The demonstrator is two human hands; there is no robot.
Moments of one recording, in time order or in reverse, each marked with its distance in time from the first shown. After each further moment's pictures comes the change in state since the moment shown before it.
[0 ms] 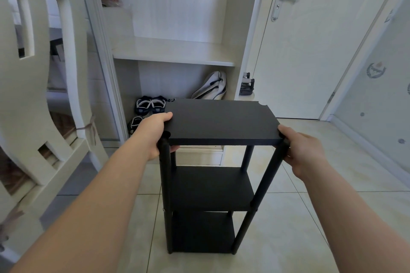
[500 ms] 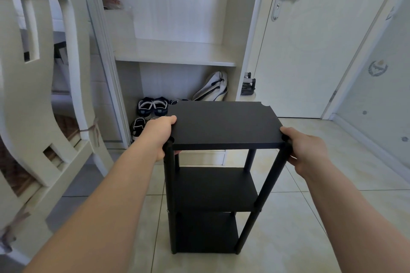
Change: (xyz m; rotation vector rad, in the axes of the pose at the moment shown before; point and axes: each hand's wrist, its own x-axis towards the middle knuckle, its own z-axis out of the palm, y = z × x) left_hand -0.002 -0.001 0.006 0.070 0.055 0.000; right_hand -0.005 -0.005 0.003 -0.015 0.069 0.040
